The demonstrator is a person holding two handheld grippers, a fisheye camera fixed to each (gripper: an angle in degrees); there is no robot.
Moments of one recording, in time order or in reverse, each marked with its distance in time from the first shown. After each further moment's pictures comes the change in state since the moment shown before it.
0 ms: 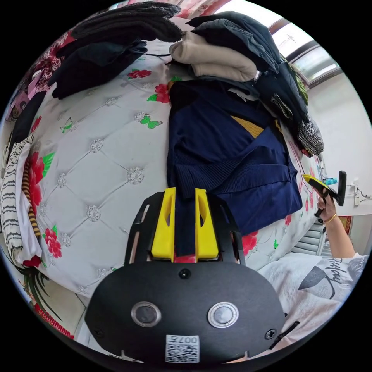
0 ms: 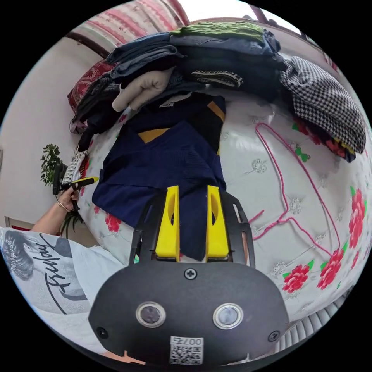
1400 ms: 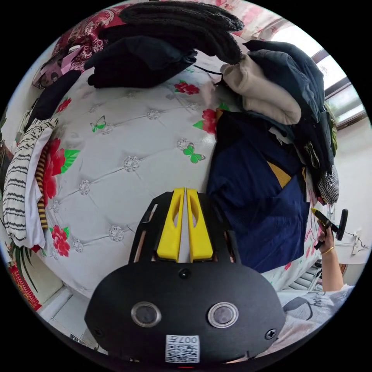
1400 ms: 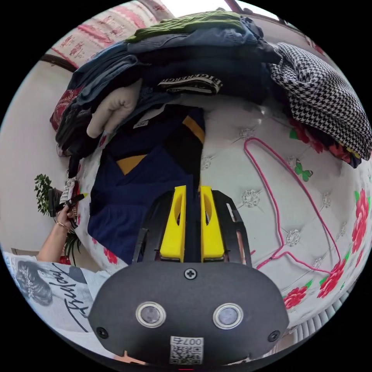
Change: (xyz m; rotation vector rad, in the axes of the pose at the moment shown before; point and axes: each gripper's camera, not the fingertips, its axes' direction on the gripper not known) left arm -0.013 -0.003 0.050 0.084 -0.077 -0.228; right arm 0.038 -0.035 0.078 0.011 -0.044 0.143
